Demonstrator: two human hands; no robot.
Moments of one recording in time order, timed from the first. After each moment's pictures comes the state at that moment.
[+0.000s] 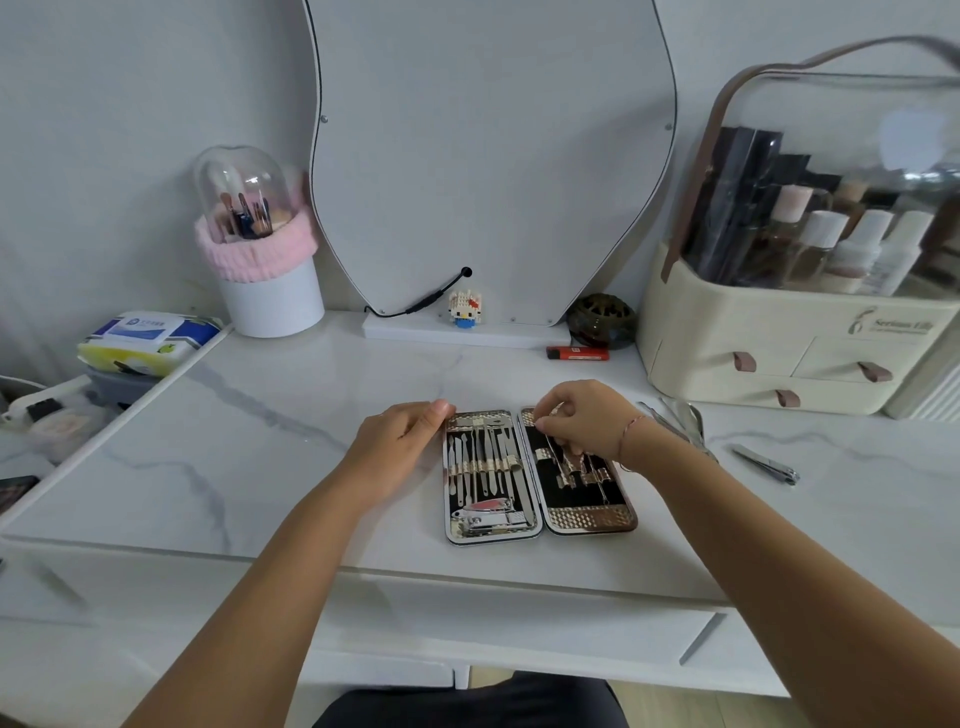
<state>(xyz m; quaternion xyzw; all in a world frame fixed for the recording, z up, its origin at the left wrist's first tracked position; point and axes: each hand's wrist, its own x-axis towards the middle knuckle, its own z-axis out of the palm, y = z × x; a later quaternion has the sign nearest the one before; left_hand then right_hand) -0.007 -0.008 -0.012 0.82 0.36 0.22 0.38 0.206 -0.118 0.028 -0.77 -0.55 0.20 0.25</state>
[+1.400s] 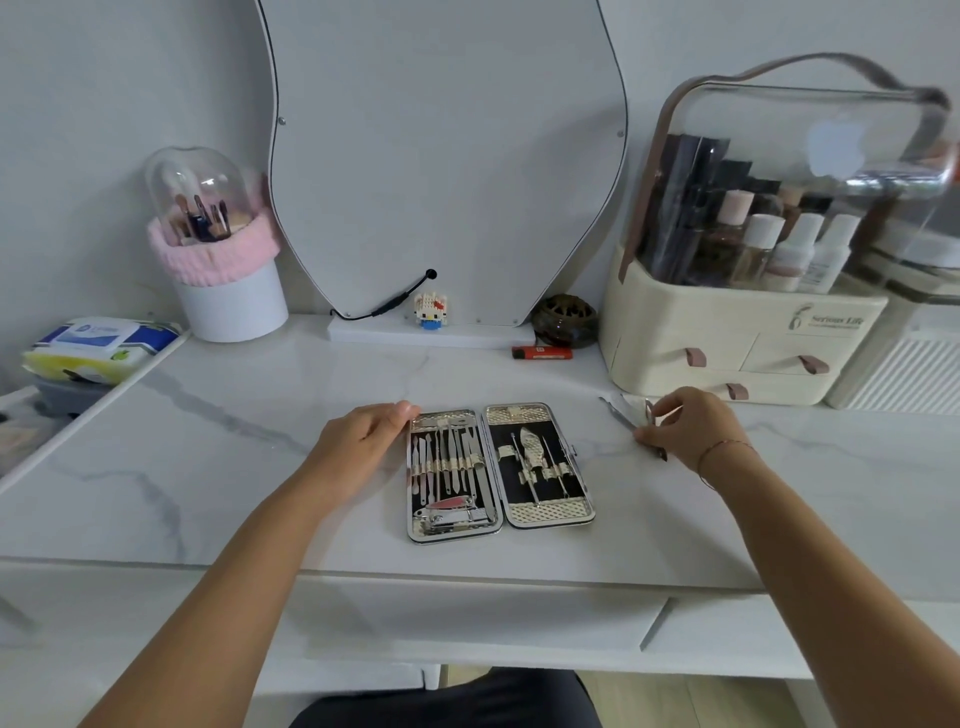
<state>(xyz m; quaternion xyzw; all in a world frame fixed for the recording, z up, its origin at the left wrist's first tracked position) -0.006 -0.002 -0.018 0.83 0.35 0.22 0.37 0.288 -0.198 0.020 -0.89 -0.32 0.07 0.31</state>
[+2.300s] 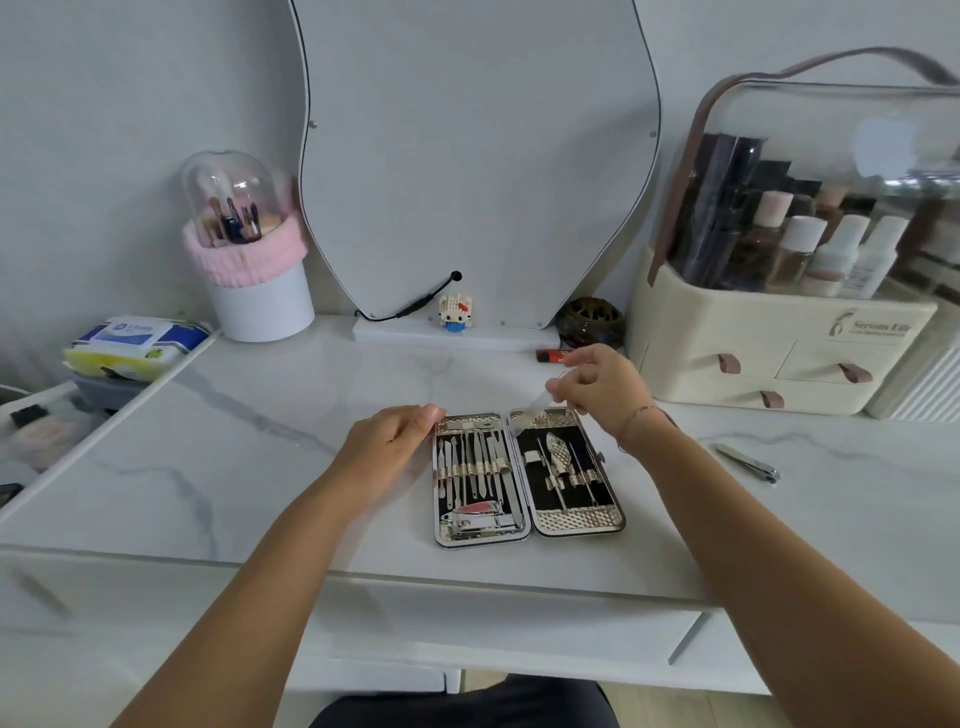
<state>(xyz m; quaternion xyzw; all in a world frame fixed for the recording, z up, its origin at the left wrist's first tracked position) -0.006 -0.009 -0.011 0.83 0.36 0.22 0.37 0.234 -0.115 0.026 -0.73 -0.45 0.18 0.49</state>
